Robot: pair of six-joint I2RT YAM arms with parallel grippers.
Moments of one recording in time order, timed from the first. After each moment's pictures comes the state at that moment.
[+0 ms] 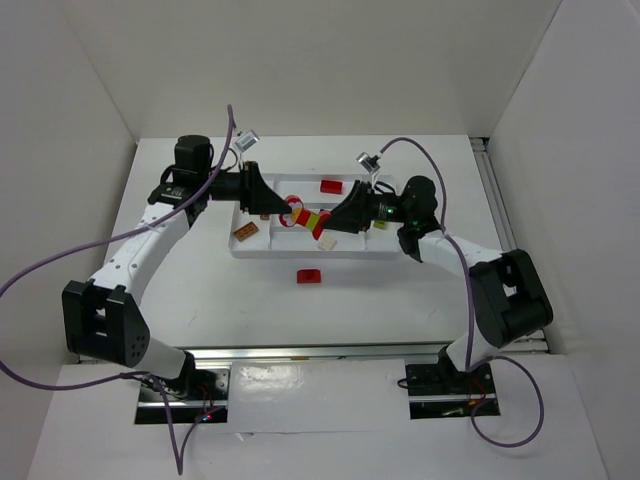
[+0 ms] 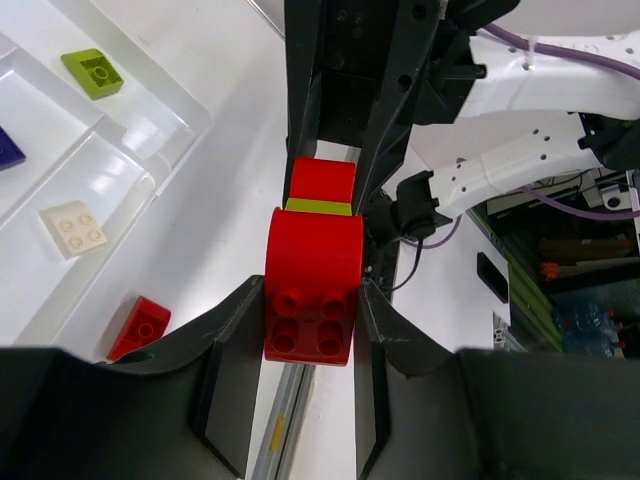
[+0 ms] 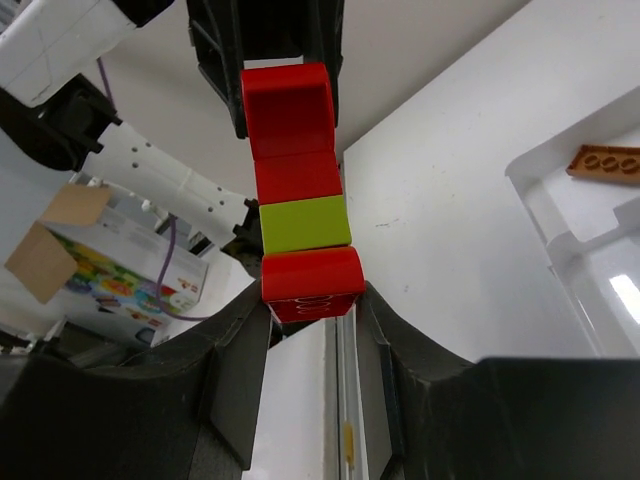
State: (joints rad) left arm -0.19 1.45 1.27 -0.25 1.17 -0.34; right arm 0.35 1.55 0.84 0.94 -1.13 0.91
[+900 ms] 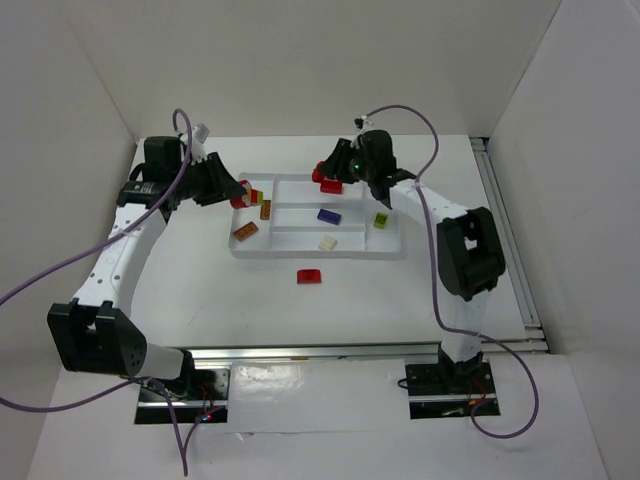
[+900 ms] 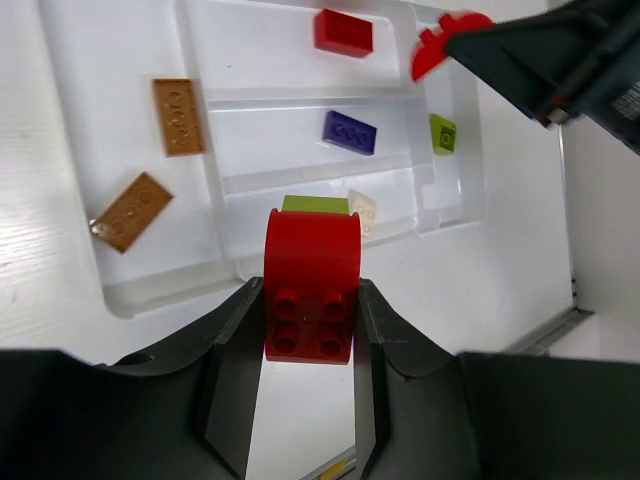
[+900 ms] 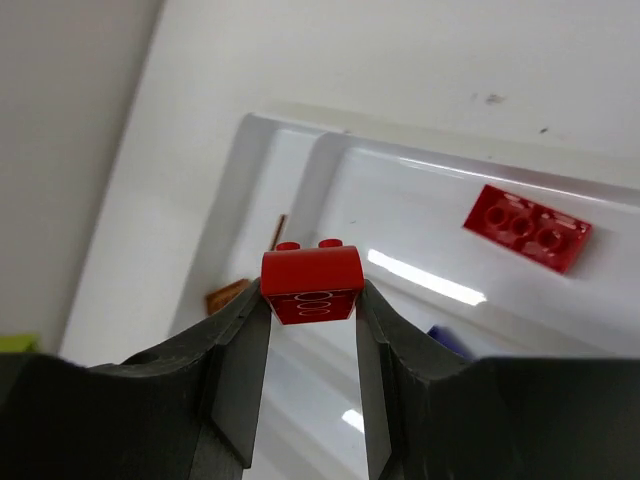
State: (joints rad) left arm -0.05 1.41 1.34 -0.56 0.49 -0.38; right arm 0.38 1.85 1.38 0.16 -0.34 0.58
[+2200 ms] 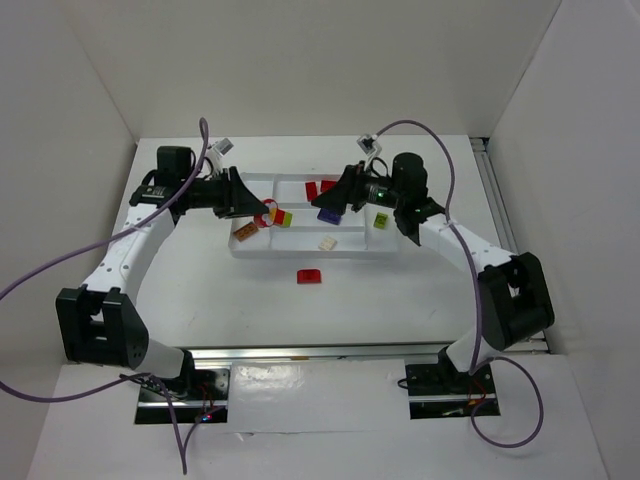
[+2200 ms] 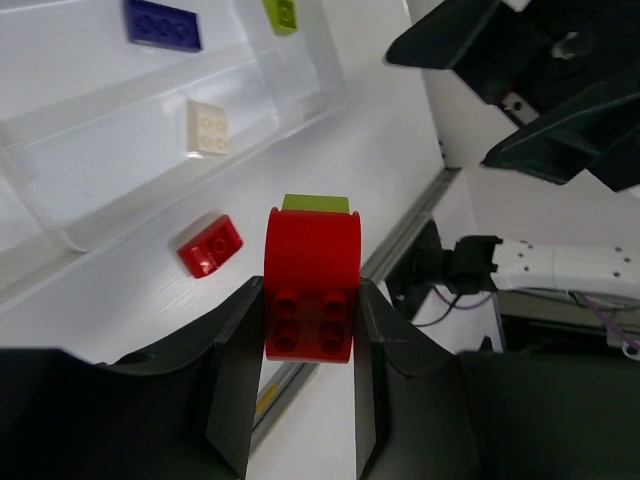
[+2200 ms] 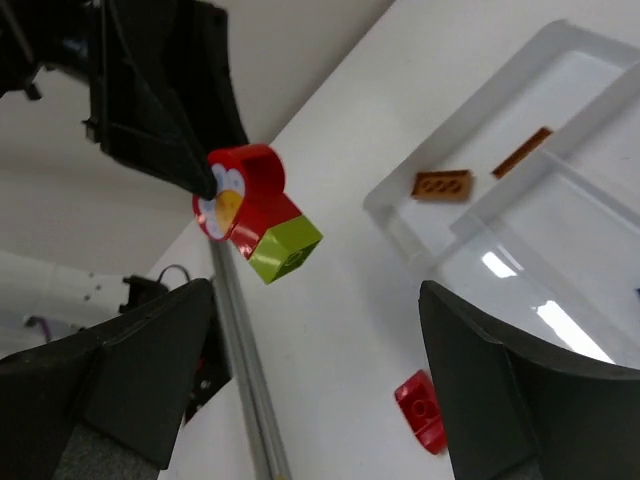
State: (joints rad) left arm -0.06 1.42 1.25 -0.55 0.87 -0.37; right arm 0.38 1.53 1.07 0.34 -0.73 0.57
